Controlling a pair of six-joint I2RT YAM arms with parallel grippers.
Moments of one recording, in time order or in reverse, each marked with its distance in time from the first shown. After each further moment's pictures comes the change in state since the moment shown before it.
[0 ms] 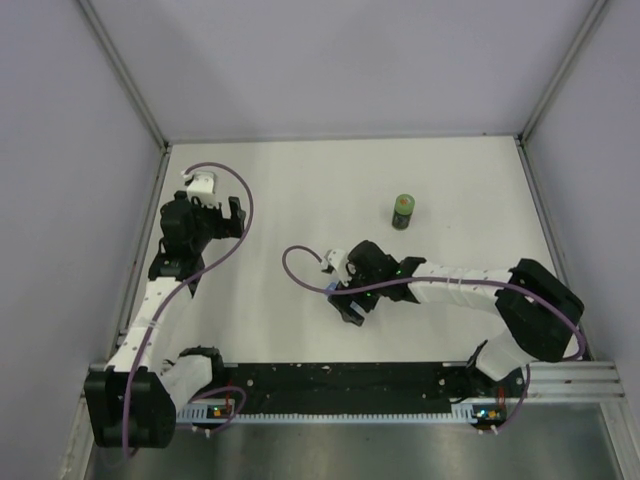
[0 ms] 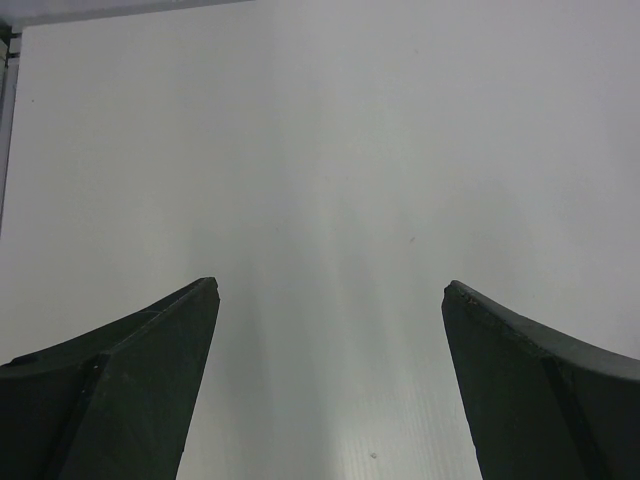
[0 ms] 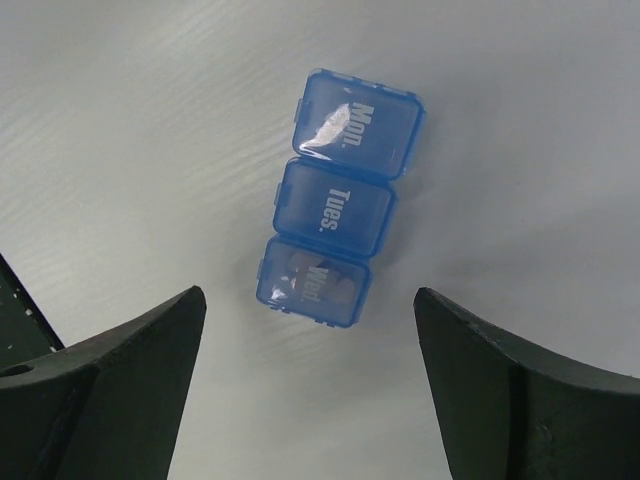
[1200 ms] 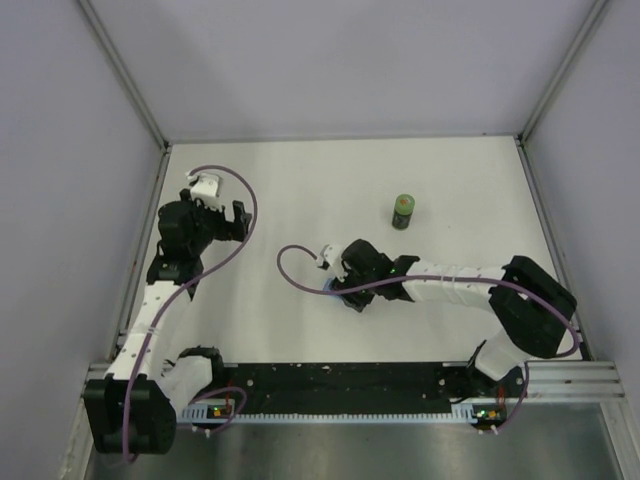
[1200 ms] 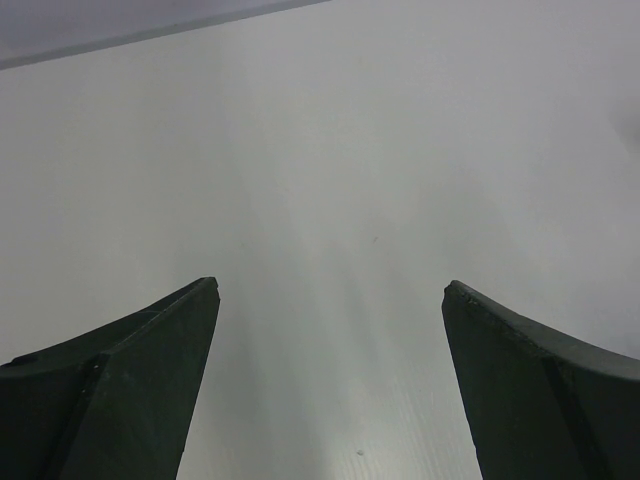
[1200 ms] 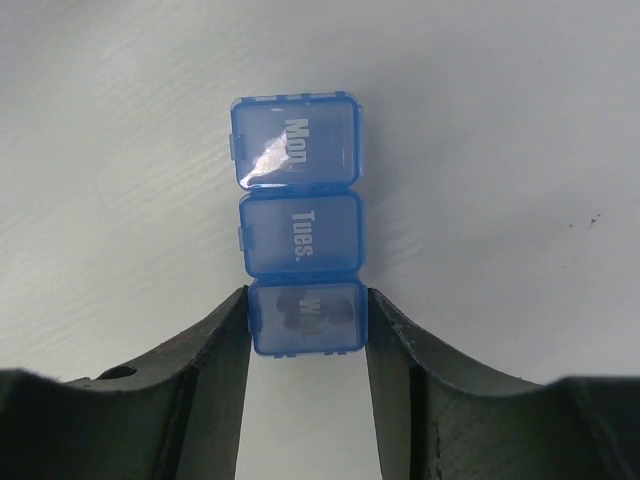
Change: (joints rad) left arm 0.000 -0.035 -0.002 -0.001 0.090 0.032; right arm 0.020 0.069 0.049 0.020 0.139 0.000
